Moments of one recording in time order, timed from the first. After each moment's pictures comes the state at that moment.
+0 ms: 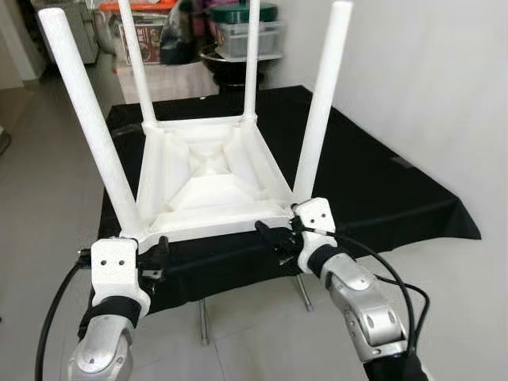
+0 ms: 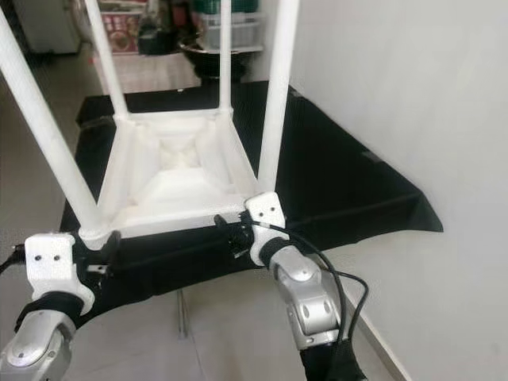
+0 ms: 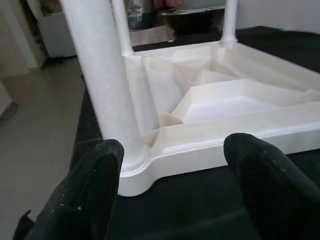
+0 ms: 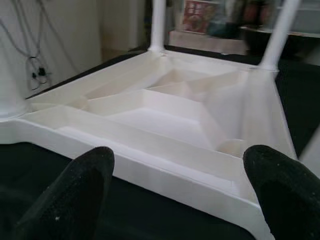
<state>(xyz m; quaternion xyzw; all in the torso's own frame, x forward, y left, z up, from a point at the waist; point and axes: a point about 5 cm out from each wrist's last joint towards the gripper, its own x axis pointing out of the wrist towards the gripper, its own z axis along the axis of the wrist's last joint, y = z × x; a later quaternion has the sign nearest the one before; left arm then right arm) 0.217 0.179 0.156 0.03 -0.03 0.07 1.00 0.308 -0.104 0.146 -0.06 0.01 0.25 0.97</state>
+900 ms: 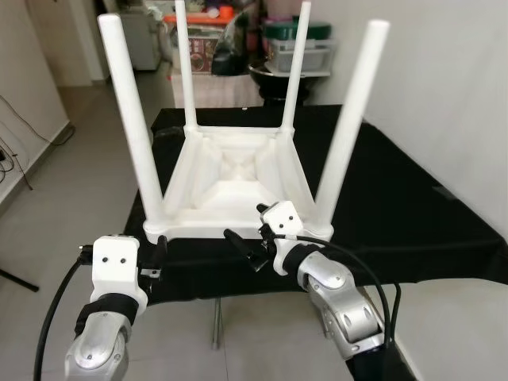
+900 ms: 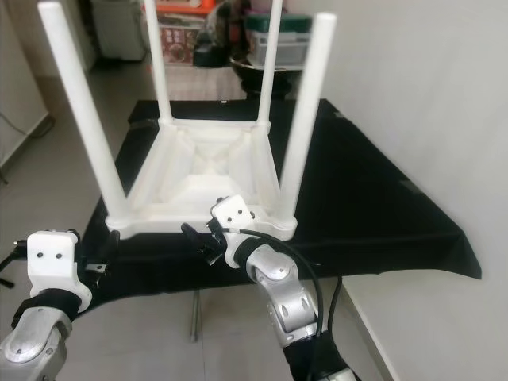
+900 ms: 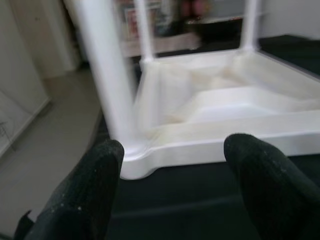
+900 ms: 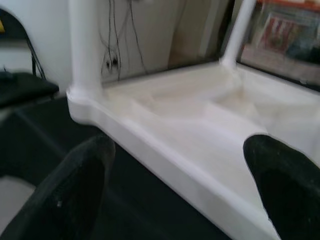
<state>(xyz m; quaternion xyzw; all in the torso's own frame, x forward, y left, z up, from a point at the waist) 0.221 0.166 0.155 0.03 -0.03 0.02 1.00 0.308 -0.093 0.142 -0.10 0.00 0.31 0.95</state>
